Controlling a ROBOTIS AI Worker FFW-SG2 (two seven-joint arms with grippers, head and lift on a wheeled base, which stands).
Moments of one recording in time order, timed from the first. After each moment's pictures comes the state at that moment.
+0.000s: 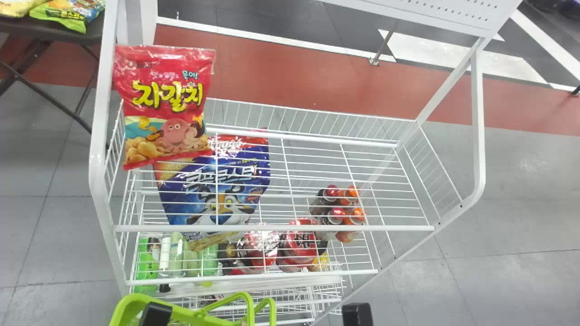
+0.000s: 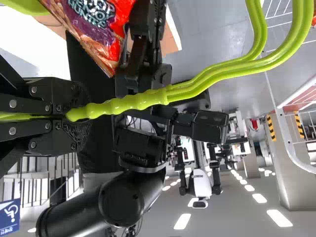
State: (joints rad) left arm 0.45 0.00 -0.29 -2.11 0.17 1.52 -1.04; right arm 0.76 -0.26 -0.11 -2.06 -0.46 0.89 0.45
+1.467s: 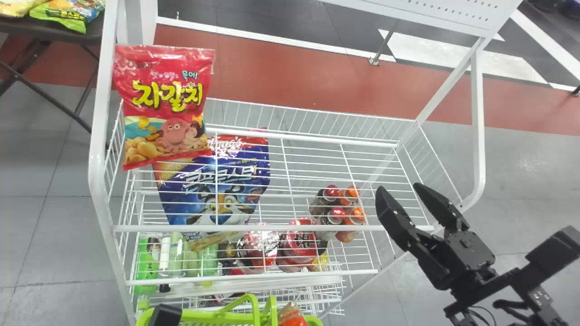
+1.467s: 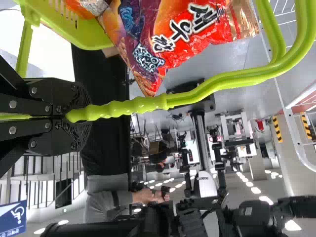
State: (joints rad) left arm 0.45 0.00 -0.32 -2.10 0.16 1.52 -1.02; right arm 0.84 -0.09 -0.43 -2.38 -0.53 0.17 0.38
